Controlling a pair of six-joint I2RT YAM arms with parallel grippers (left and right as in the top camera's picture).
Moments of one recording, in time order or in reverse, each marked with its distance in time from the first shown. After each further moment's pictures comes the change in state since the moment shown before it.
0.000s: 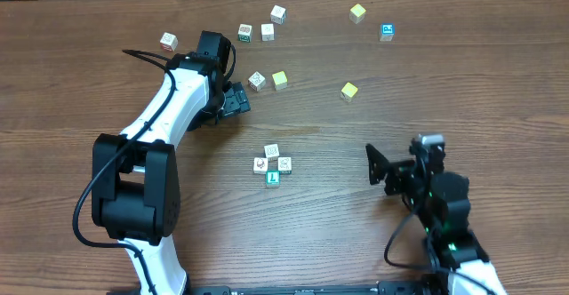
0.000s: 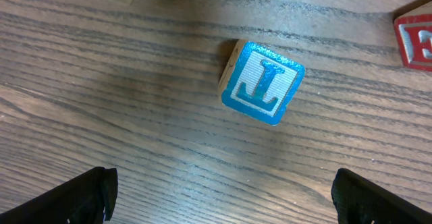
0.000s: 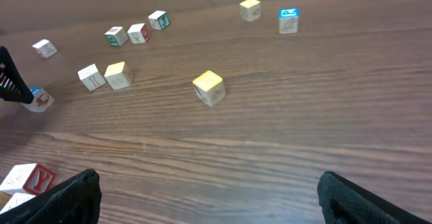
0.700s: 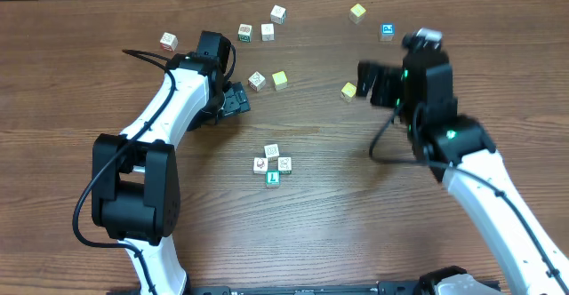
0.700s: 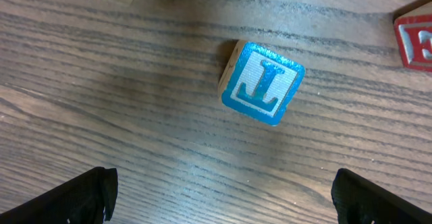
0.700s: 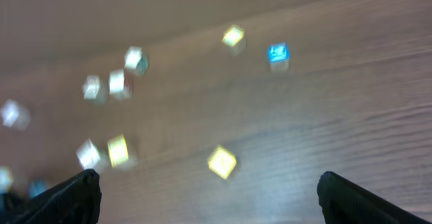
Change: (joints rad) left arm 0.000 0.000 0.000 0.000 0.000 0.000; right arm 0.125 0.525 0.922 -0.676 0.213 0.183
